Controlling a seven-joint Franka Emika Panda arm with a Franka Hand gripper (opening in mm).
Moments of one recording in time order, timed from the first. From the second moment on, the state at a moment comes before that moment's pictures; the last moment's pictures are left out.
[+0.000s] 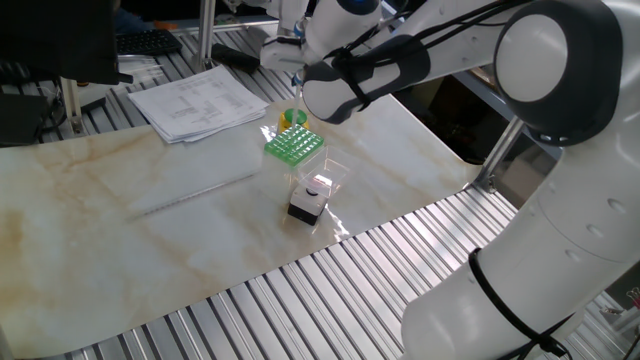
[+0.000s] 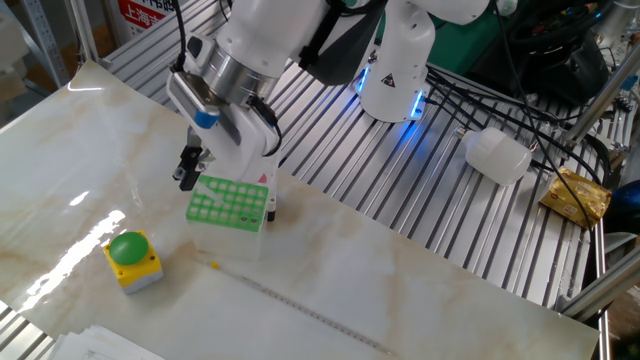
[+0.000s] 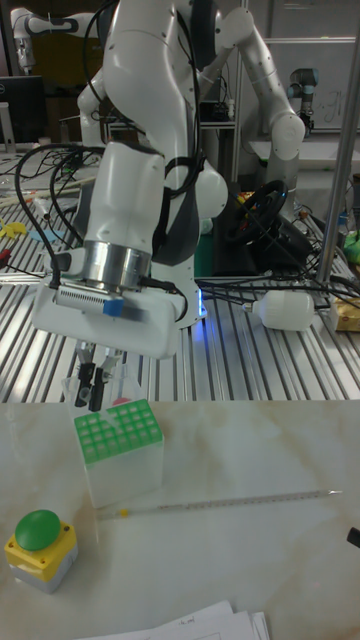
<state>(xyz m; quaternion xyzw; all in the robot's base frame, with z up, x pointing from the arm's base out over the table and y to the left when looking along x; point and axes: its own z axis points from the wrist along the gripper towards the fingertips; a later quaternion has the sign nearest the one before) 0.592 -0.094 0.289 0.19 0.94 -0.05 0.28</state>
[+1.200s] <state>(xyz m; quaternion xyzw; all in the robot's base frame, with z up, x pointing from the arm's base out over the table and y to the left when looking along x) 0.582 -0.093 0.269 0.20 0.93 -0.04 0.30</state>
